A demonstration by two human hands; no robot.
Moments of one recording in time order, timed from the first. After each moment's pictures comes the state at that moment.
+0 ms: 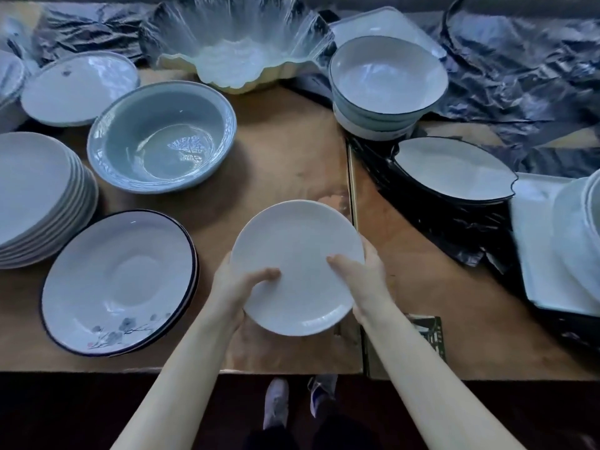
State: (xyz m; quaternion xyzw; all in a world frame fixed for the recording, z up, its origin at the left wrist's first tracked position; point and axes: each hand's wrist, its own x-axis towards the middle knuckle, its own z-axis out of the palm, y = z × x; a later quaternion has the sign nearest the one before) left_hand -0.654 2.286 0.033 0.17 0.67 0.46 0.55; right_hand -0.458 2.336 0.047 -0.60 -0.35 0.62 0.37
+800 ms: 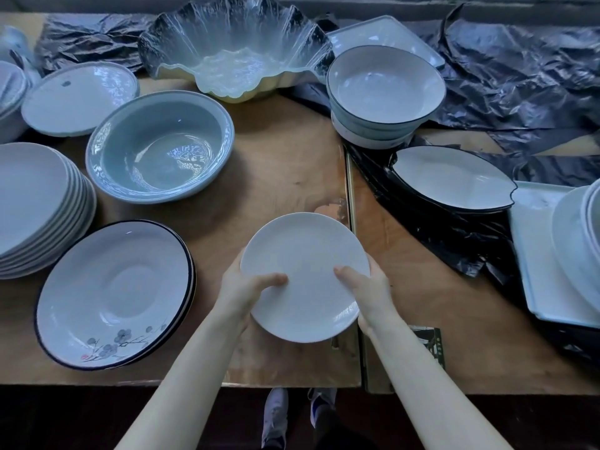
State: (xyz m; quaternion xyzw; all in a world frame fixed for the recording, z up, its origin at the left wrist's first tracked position) left_hand -0.645 2.302 0.028 0.20 0.68 0.45 0.55; right_hand -0.440 2.340 0.030 -0.59 -0.30 0.65 0.38
